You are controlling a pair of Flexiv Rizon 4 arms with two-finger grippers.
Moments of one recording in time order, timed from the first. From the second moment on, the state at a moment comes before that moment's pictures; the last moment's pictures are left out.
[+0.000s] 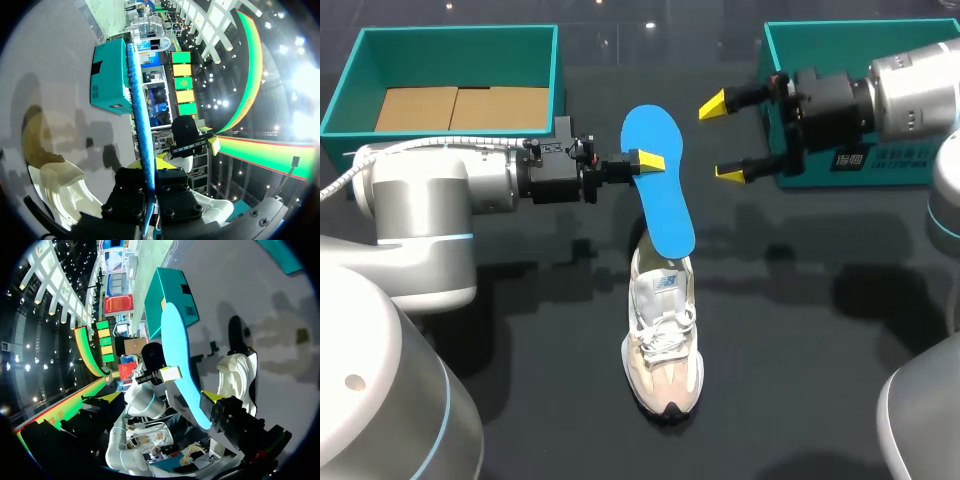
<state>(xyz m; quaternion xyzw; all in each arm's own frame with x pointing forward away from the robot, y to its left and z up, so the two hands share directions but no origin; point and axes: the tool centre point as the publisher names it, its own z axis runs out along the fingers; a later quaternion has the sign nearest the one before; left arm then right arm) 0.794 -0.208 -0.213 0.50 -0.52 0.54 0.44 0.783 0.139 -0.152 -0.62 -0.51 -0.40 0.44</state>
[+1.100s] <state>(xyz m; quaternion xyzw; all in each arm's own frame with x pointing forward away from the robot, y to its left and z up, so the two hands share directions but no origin) 0.809 -0.178 -0.165 0.20 -0.66 0.72 0.12 0.782 0.138 -0.164 -0.58 -0.50 -0.43 0.48</state>
